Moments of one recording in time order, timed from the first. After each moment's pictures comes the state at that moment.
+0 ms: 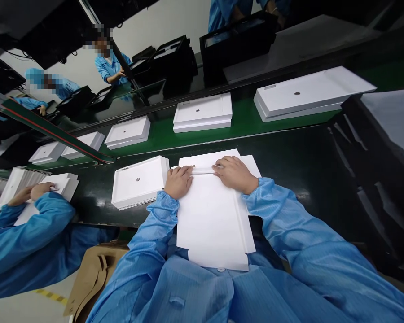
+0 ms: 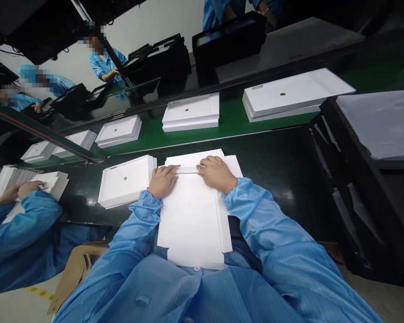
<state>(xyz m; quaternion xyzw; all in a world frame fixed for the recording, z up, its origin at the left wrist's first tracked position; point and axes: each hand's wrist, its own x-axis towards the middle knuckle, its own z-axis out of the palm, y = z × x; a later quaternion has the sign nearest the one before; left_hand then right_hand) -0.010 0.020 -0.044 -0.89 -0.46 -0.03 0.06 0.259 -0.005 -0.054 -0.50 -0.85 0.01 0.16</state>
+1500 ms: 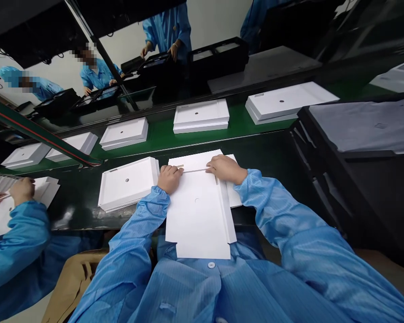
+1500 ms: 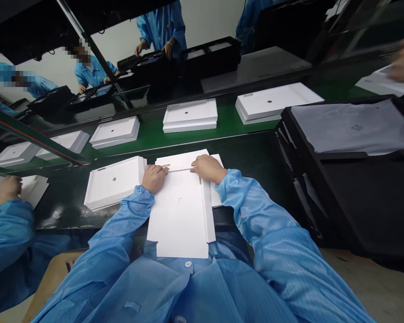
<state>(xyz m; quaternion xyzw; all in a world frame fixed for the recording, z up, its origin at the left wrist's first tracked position) -0.002 0.037 -0.049 -0.90 -0.43 -0.08 0.07 0.277 0.004 -0.038 -0.54 -0.83 0.07 0.11</state>
